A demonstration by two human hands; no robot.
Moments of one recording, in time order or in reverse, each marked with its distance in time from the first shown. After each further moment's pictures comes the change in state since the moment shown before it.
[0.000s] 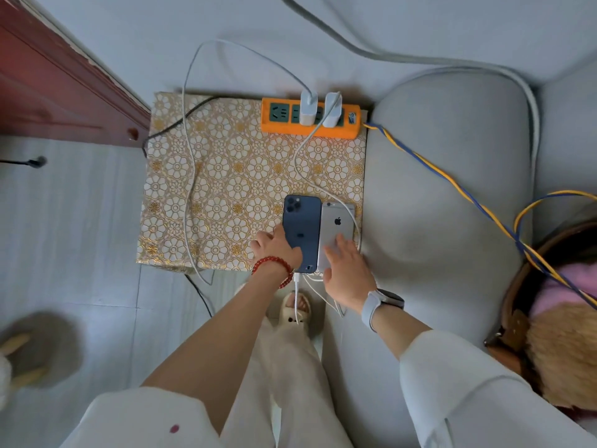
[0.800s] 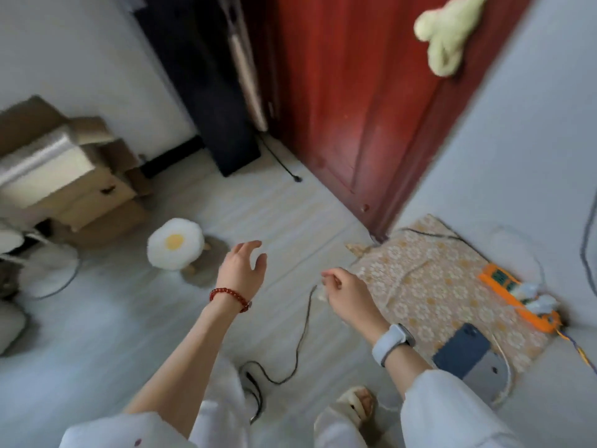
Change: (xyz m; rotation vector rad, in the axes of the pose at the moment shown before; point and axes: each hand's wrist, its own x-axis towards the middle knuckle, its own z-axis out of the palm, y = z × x) left_hand -0.289 -0.340 -0.186 -0.523 0.962 -0.189; right_hand -0.190 -0.355 -0.013 0.184 -0.036 -0.660
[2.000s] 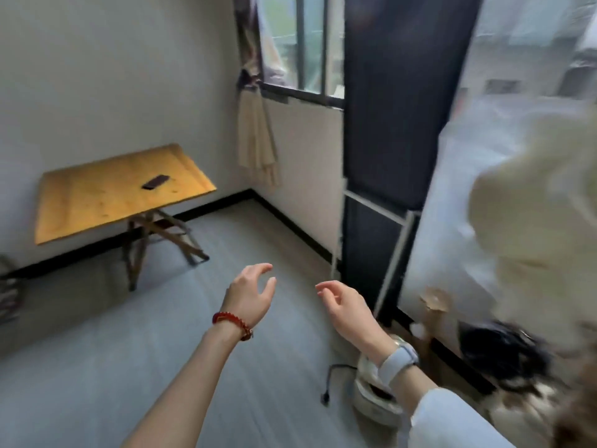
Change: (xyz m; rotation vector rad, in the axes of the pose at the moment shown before) left_hand -0.280 -0.883 -0.760 -0.089 1.165 -0.964; right_hand -0.195 -0.799 1.025 -0.359 -1.095 -1.143
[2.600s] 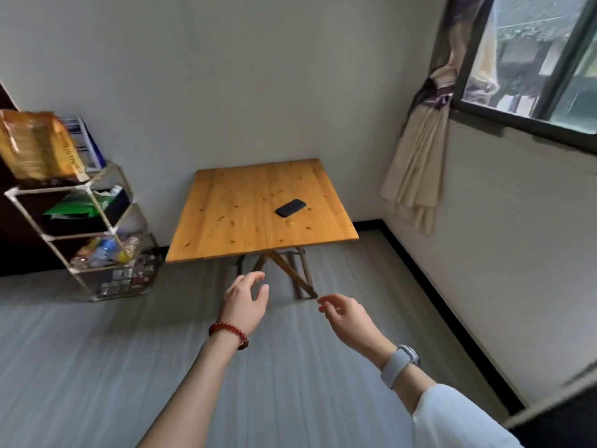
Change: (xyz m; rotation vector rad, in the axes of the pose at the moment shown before) left_hand 0.331 -0.335 -0.203 0.049 0.353 -0.419; right_hand 0.444 -0.201 0.322 -0.062 -0.462 -0.244
